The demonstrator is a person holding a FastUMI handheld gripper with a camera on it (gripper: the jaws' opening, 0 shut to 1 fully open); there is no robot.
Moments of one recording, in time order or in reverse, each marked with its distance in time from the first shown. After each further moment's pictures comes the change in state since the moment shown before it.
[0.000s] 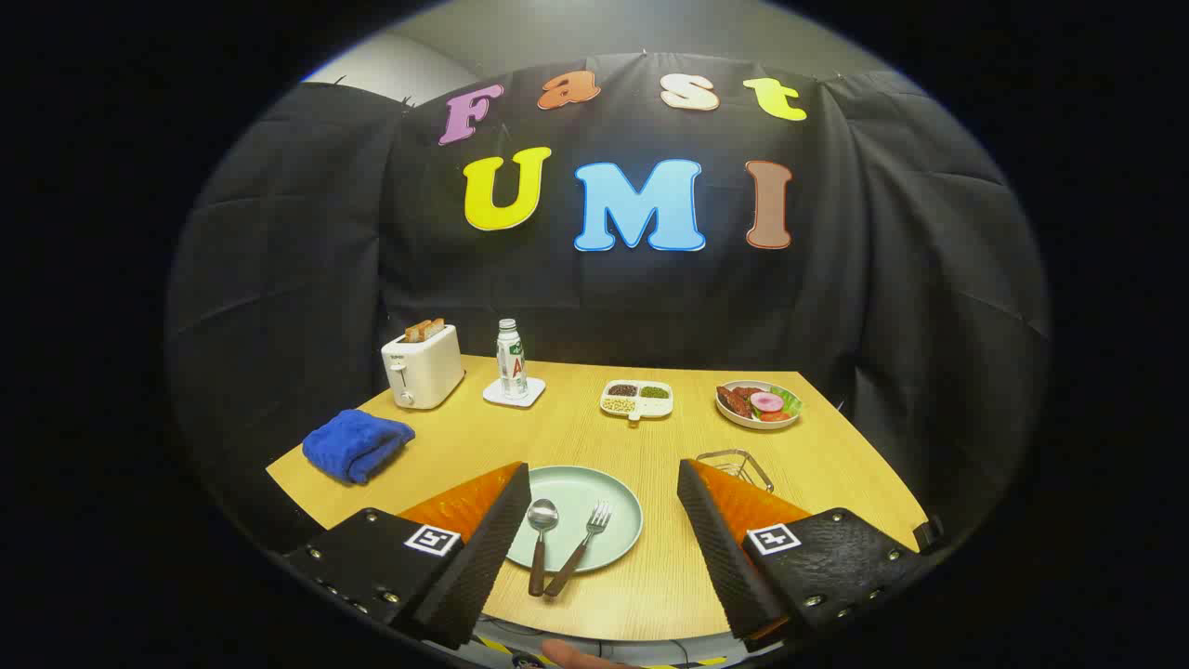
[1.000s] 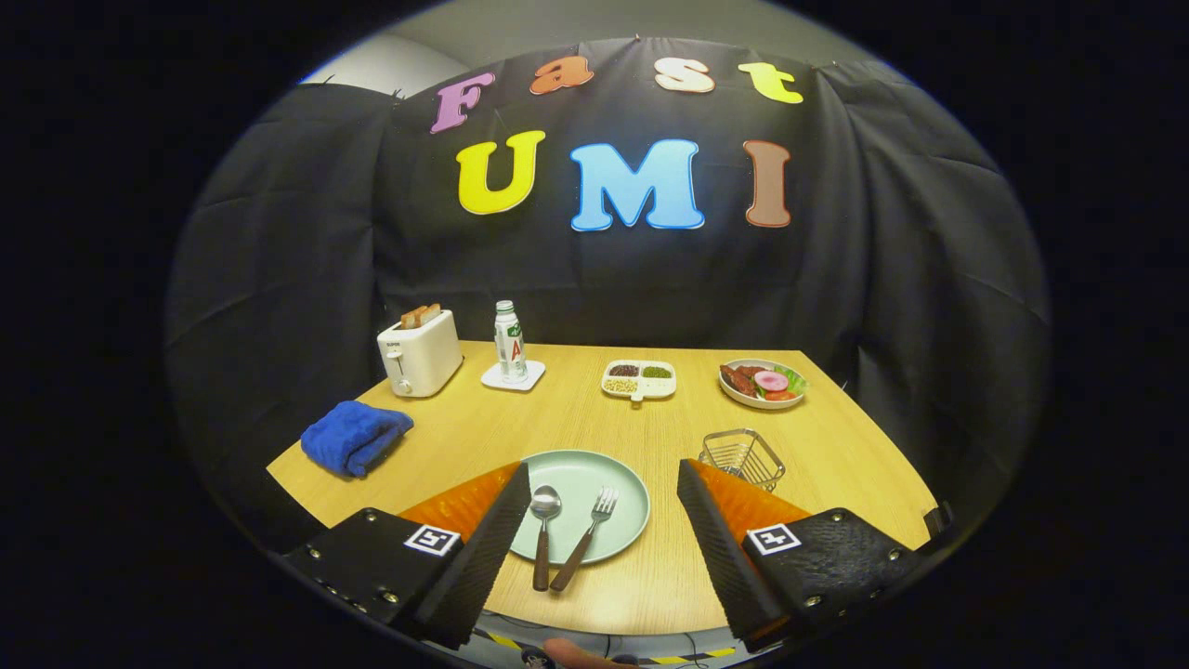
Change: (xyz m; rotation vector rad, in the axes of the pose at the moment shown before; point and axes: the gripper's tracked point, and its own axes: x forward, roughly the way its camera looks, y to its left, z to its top) arm 0.011 0.006 -0.021 0.024 0.068 0.002
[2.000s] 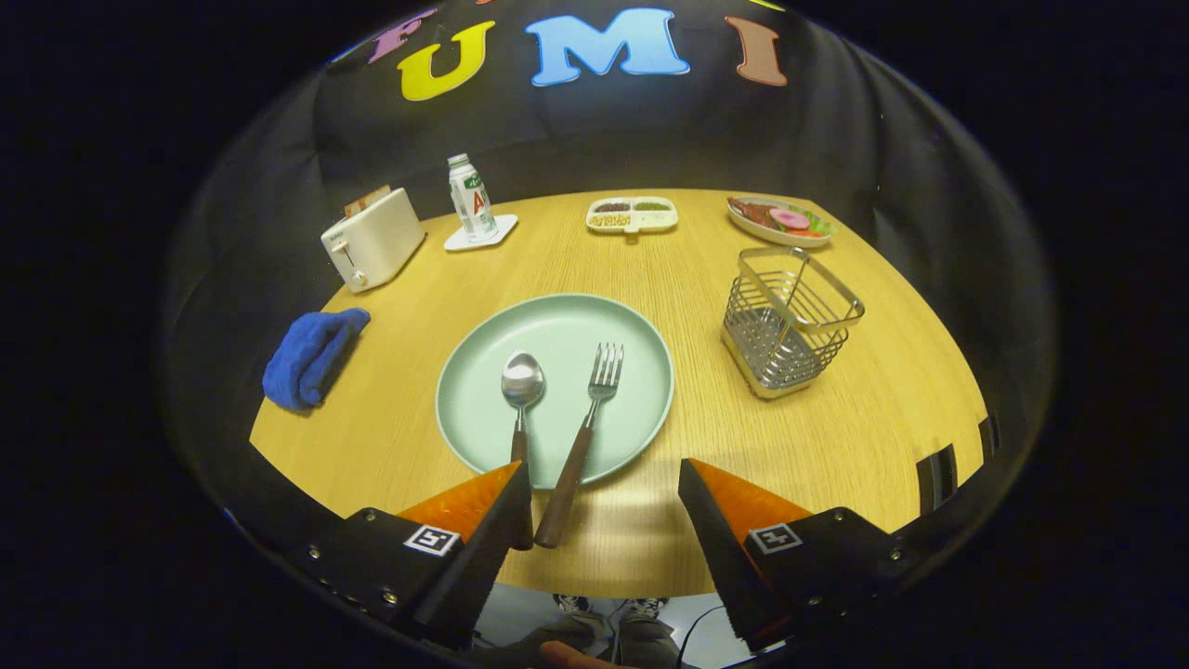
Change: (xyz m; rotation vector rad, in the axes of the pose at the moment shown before) arm 0.055 0.003 -0.139 0.105 0.486 -0.025
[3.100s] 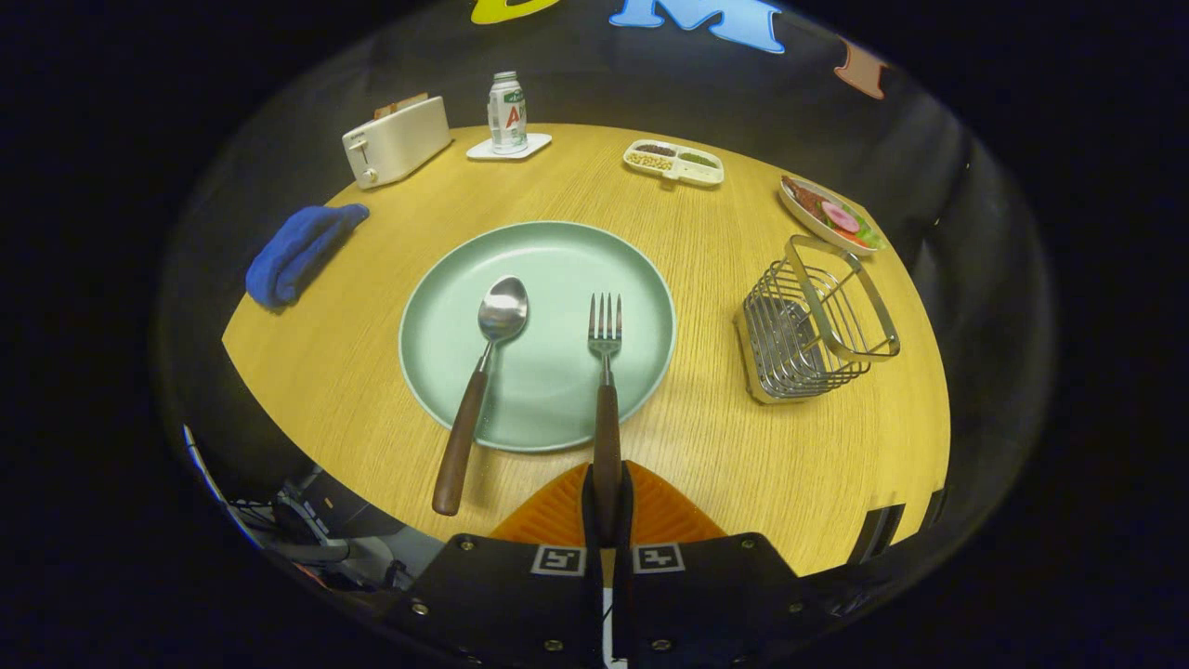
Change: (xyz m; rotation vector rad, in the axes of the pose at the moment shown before) arm 0.006 -0.024 -0.002 -0.249 0.205 0.007
